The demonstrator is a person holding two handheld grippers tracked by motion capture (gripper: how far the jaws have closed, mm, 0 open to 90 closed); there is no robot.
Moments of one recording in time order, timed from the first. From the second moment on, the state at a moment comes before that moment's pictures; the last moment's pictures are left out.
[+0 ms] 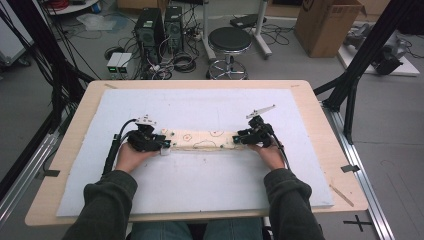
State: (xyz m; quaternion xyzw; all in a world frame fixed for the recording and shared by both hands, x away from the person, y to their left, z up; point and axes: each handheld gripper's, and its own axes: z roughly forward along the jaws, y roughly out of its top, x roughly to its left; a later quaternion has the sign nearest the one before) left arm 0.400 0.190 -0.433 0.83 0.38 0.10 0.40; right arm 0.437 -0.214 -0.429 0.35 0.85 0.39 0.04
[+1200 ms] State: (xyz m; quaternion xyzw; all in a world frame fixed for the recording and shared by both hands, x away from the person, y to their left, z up) left arm 0.380 0.199 -0.401 0.79 0.38 0.10 0.47; right arm 0.416 -0.228 -0.402 0.38 0.81 0.45 0.06
